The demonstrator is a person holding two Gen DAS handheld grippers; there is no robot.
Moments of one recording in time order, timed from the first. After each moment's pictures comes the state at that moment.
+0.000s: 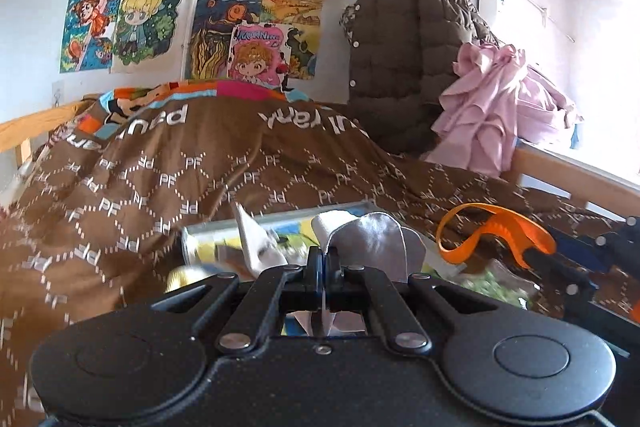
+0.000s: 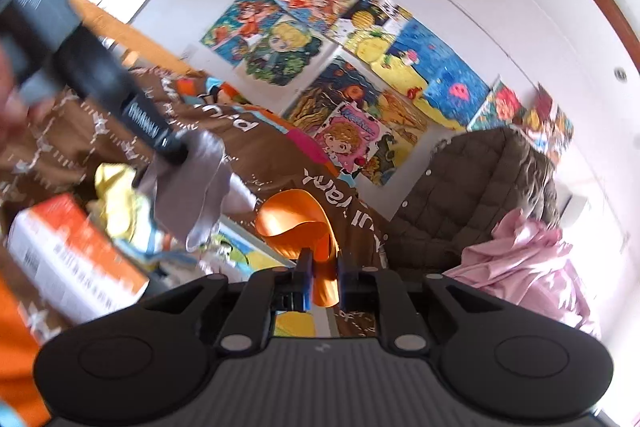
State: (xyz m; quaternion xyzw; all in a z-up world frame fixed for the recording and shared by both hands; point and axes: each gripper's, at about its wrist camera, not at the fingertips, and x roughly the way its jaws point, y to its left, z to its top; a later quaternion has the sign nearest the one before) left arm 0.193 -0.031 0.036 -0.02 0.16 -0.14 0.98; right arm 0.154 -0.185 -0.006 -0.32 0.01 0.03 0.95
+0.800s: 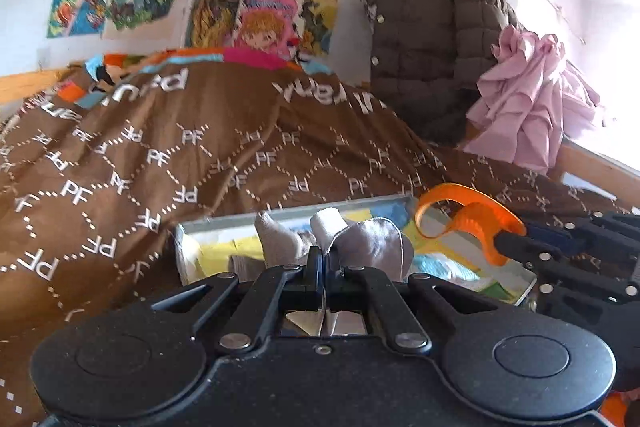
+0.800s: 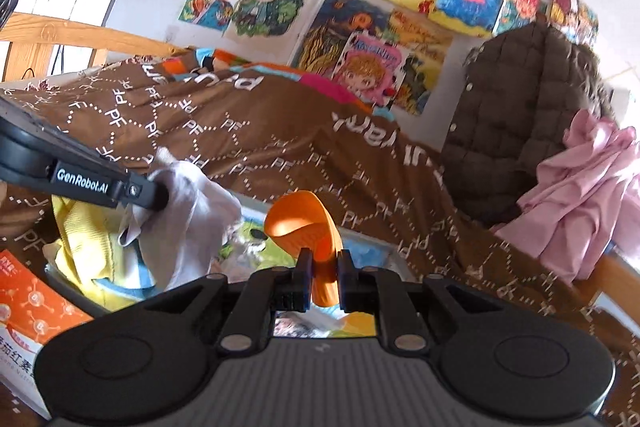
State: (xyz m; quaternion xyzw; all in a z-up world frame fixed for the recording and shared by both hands) left arm 0.315 0.002 -0.013 -0.04 0.19 -0.16 0.97; right arm 0.277 -0.177 -0.023 -0.21 0.13 0.06 0.97
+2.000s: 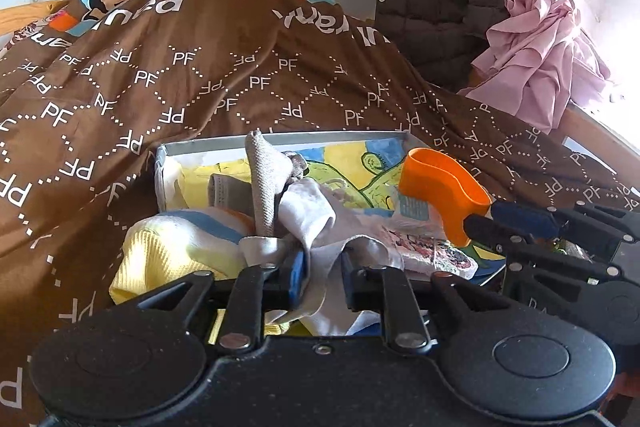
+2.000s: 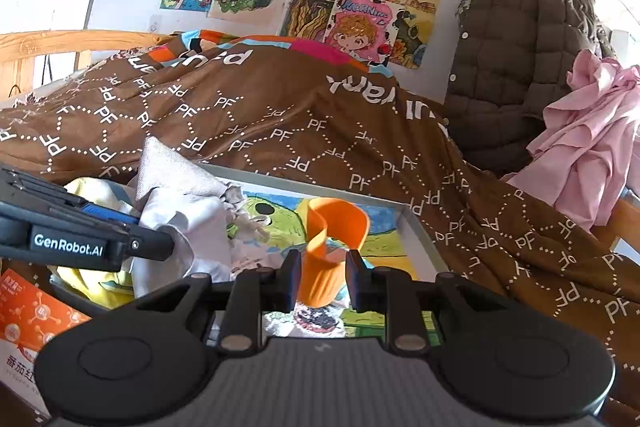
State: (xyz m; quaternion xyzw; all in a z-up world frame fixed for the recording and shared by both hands) left arm 0.325 -0.006 -0.036 -0.07 0.28 -0.16 0.94; right arm 0.289 -0.186 -0.023 -0.15 0.18 0.05 0.97
